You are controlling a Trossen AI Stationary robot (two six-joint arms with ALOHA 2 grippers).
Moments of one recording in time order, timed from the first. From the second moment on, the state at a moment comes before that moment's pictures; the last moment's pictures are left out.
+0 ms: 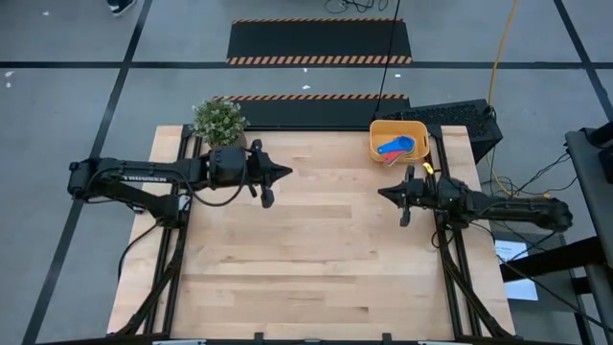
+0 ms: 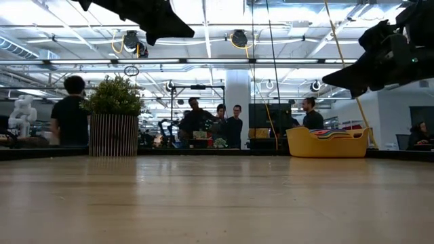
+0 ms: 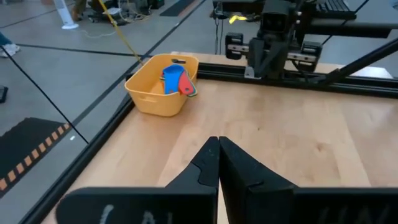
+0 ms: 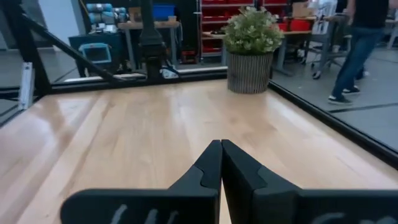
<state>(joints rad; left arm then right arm) 0.11 1.18 0.86 0.01 -0.12 0.01 -0.15 0.23 0.02 0.13 0.05 0.04</state>
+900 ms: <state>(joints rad) 0.08 1.00 0.58 0.13 -0.16 -0.10 0.15 0.16 0.02 0.11 0.18 0.01</state>
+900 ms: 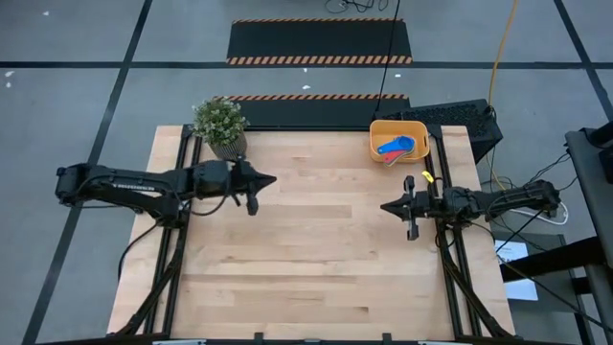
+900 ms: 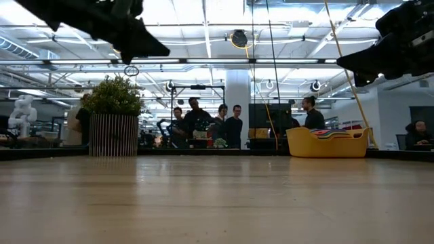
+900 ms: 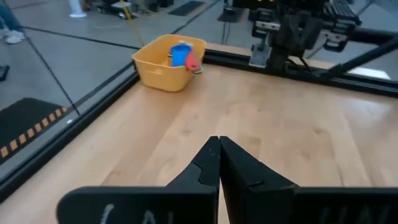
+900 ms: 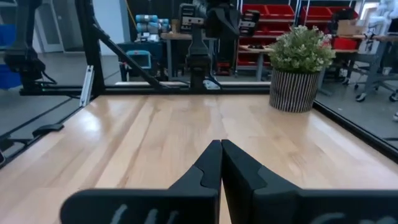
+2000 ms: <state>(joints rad) 0.07 0.76 0.34 0.01 -0.23 -0.13 0.15 0.09 0.02 0.05 0.13 -0.28</state>
